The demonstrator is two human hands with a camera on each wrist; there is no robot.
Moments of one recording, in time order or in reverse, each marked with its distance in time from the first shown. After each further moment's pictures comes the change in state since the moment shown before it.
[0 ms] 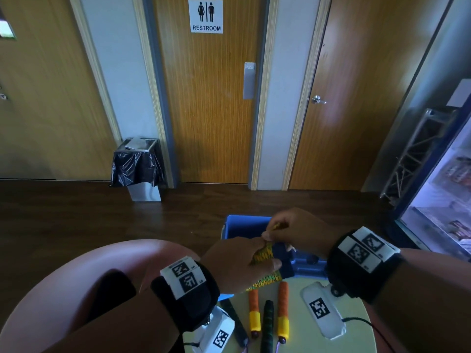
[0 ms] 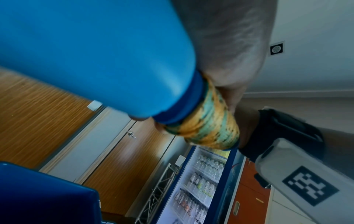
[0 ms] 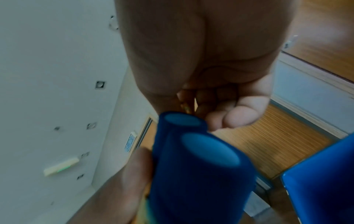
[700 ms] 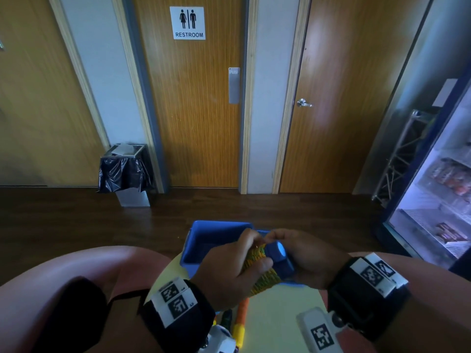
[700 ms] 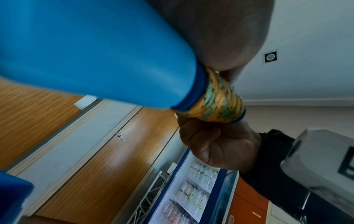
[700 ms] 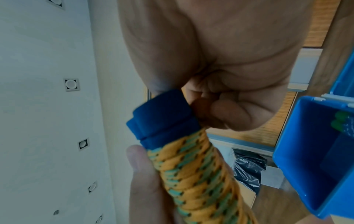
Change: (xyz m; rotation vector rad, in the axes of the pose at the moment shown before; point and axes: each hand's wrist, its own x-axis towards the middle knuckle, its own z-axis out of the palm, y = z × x) left_hand 0.060 0.097 0.058 -0.301 0.329 0.132; right_hand -0.061 0.094 -0.064 0.921 -0.151 0.194
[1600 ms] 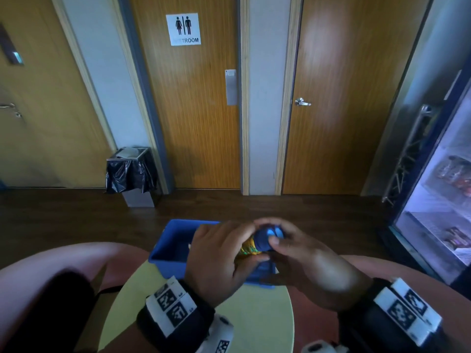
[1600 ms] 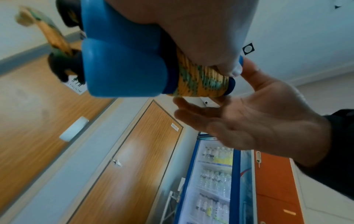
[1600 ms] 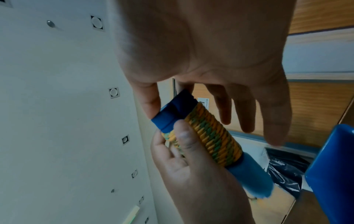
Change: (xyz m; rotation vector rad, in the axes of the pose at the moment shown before) left_hand 0.060 0.084 0.102 0.498 0.473 0.295; right_hand -0.101 -0.007 -0.114 0.008 -0.131 -0.265
